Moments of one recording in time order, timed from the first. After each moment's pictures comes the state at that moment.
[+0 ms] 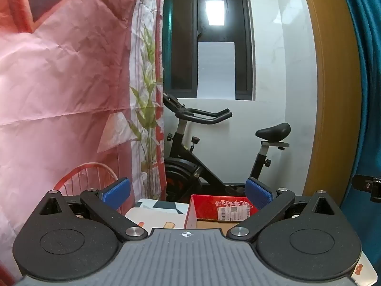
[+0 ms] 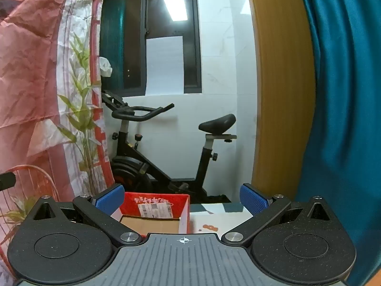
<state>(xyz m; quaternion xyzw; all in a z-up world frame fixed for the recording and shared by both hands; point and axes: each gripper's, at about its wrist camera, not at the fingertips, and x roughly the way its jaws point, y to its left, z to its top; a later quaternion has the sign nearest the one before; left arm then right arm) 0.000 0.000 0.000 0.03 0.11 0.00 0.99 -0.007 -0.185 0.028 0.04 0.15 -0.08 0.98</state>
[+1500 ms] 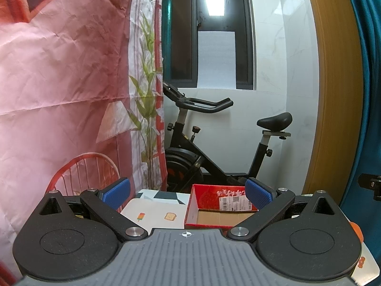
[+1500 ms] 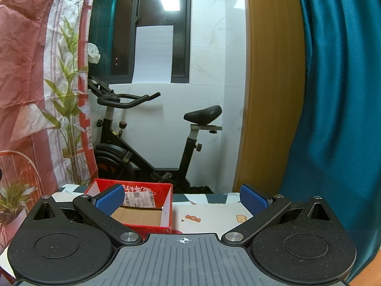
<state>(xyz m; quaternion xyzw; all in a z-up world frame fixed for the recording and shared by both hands) 0.016 0.004 -0.002 0.02 0.14 0.00 0.99 0.000 -0.180 0.020 0.02 0.19 -0.11 0.98</state>
